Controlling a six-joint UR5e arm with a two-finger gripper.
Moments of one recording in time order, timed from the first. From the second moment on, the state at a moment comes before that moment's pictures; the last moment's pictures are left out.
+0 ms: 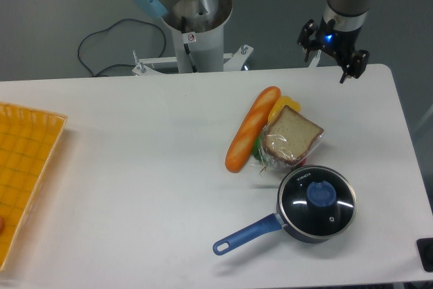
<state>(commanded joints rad) 2.92 -1.66 -1.71 -1.33 1.58 1.58</state>
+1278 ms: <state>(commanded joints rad) 2.85 -1.69 -1.66 -1.33 1.60 1.47</state>
